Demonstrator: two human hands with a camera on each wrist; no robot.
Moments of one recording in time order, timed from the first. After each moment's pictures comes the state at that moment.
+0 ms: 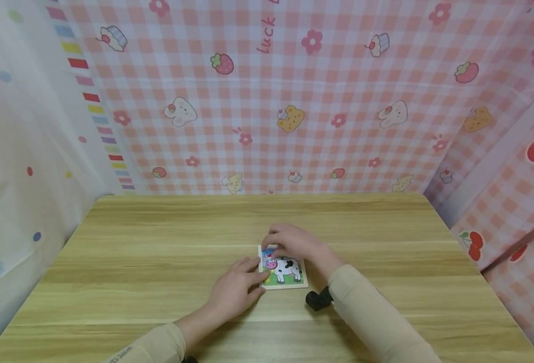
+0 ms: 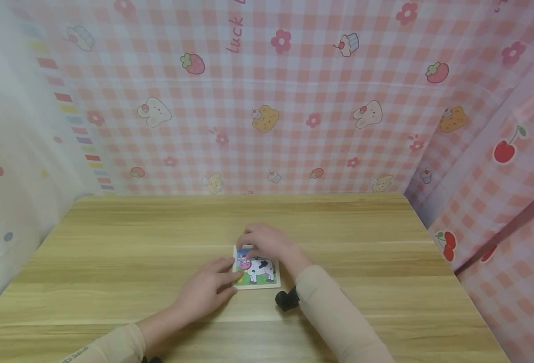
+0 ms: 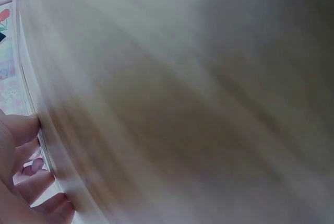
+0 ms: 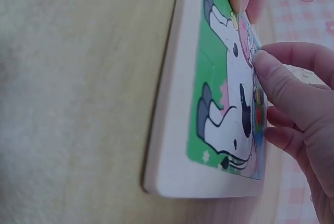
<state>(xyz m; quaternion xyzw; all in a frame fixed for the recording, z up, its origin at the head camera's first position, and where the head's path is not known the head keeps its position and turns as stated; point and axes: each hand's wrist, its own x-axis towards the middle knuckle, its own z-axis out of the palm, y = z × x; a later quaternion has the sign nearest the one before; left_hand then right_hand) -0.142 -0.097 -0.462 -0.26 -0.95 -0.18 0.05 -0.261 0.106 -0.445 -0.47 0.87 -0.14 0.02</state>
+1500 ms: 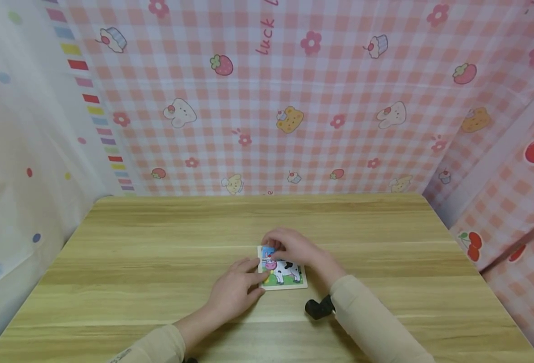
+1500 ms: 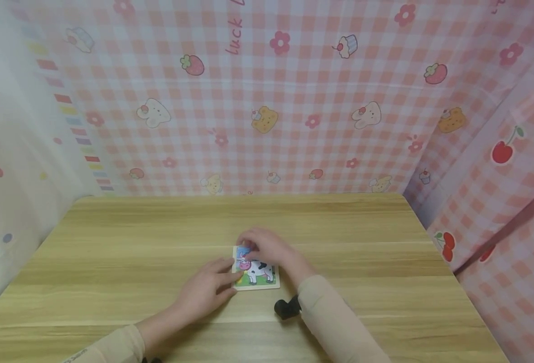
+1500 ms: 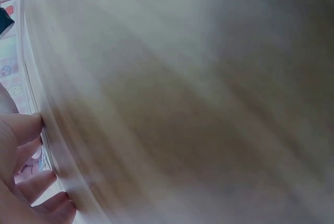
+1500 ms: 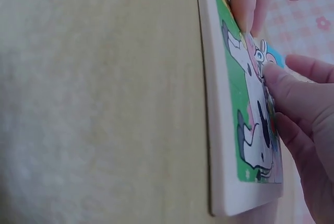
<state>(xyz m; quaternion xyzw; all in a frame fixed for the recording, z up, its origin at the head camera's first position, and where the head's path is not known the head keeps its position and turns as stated) -0.143 -0.098 -0.461 -0.26 -0.95 -0.19 0.04 -0.253 0.105 -0.456 -0.36 0.89 -0.28 0.08</state>
